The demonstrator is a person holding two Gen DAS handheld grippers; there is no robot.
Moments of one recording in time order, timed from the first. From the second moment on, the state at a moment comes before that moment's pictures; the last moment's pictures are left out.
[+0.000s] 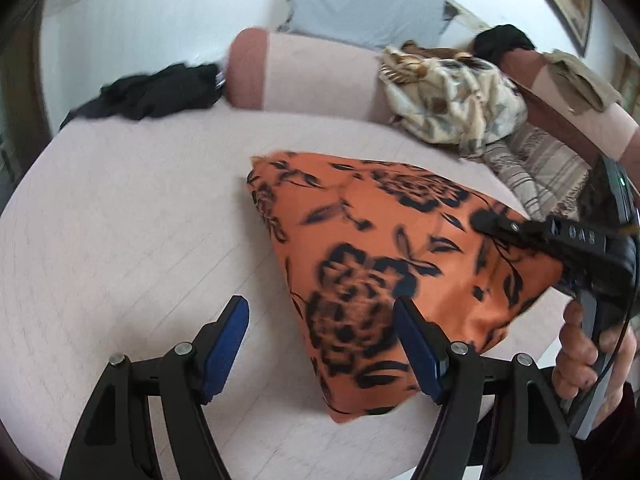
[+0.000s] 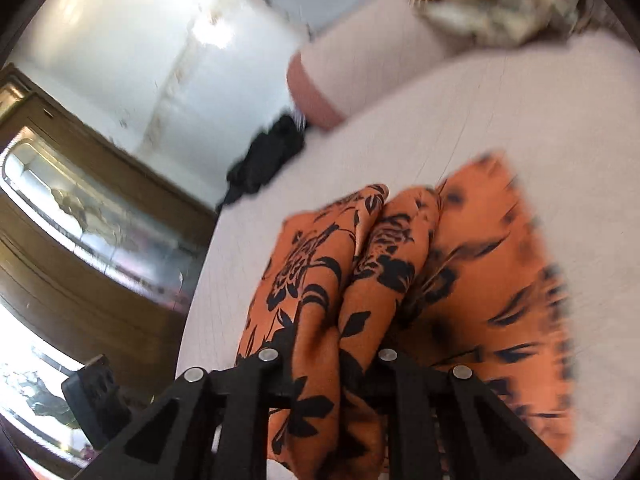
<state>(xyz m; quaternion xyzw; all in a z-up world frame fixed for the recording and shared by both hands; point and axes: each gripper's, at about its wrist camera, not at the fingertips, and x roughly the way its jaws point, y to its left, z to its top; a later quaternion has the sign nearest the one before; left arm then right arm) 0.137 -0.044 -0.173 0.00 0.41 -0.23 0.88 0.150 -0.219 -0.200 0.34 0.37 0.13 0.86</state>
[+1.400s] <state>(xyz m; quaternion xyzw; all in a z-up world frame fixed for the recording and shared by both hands) 0.143 -0.065 -0.248 0.03 0.44 -0.25 0.86 0.338 -0.157 -0.266 0.18 0.60 0.04 0.78</state>
